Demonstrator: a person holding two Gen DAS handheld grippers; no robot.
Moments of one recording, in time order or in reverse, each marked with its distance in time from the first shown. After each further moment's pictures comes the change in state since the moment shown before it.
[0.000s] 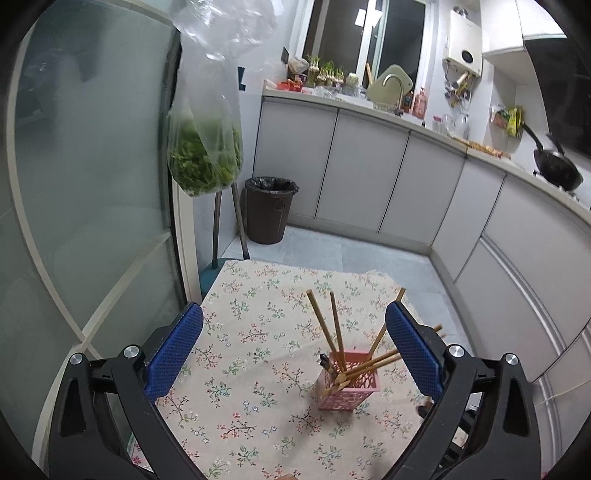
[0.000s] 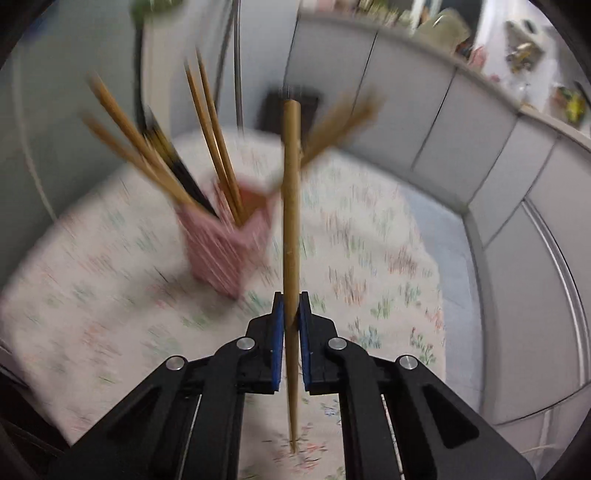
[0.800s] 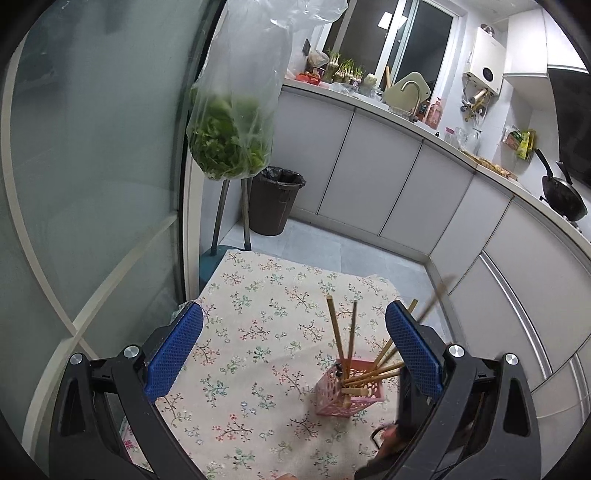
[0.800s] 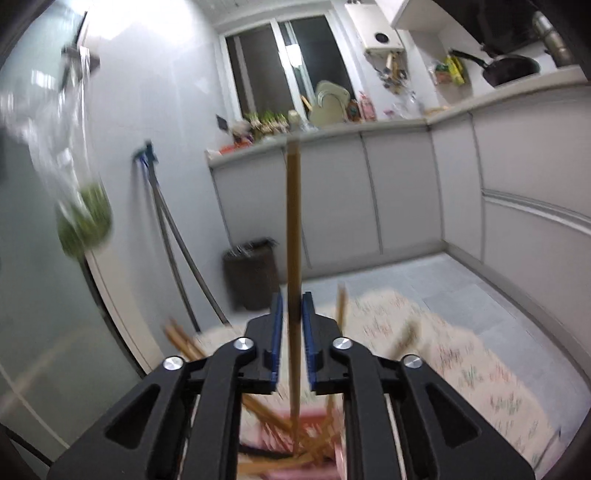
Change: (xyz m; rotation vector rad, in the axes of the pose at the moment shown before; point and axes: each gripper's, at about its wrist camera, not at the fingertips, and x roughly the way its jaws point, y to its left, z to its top) left arm 0.023 0.039 0.006 -0.095 0.039 -0.024; right arm 0.054 0.019 0.054 0.459 -0.424 -0.142
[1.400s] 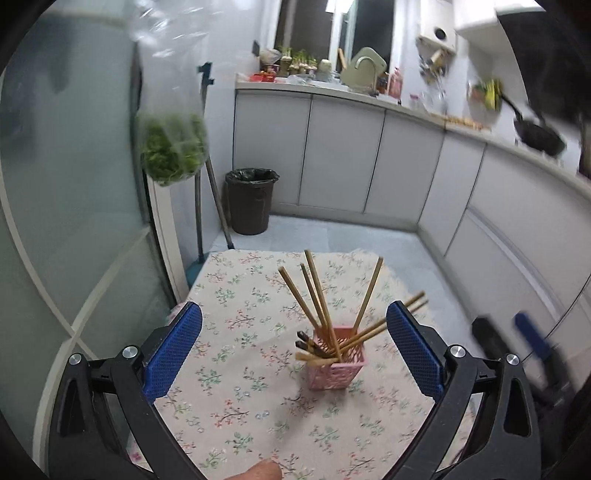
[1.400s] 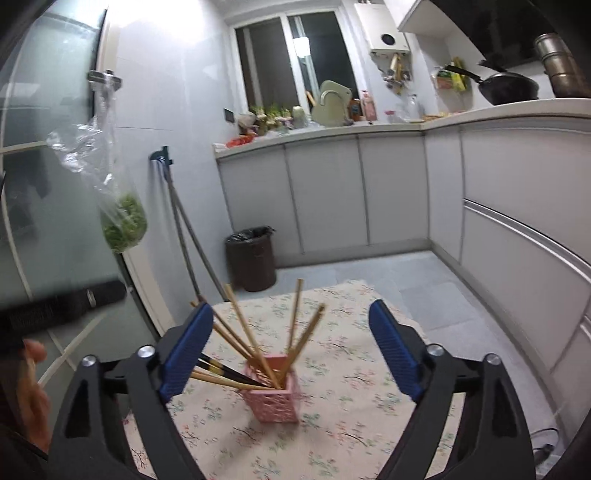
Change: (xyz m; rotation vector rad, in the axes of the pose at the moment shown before) left arm -0.022 -0.071 -0.040 0.225 0.006 0.009; right arm -0.131 -0.034 0.070 -0.040 0.083 -0.010
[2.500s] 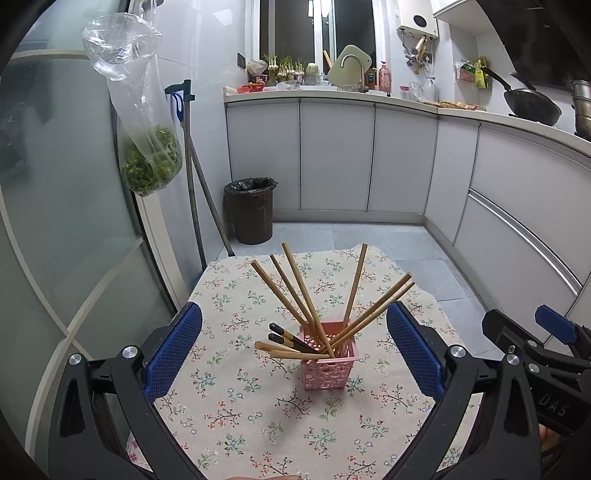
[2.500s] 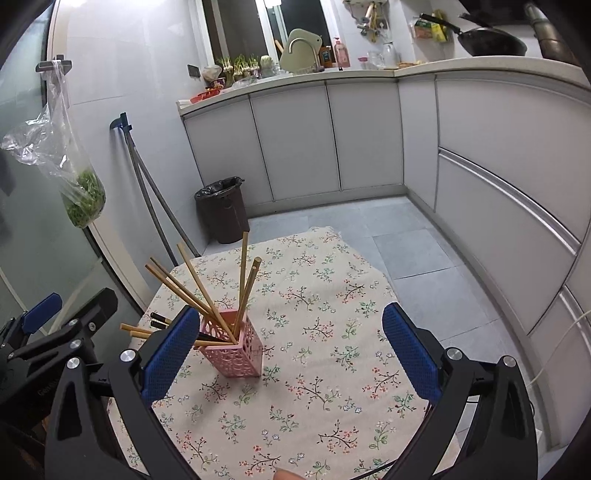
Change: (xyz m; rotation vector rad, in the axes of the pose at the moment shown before) left arm 0.011 -0.043 -0.022 0.078 -0.035 0.052; right arm 0.009 -0.049 0.000 0.037 0.209 -0.060
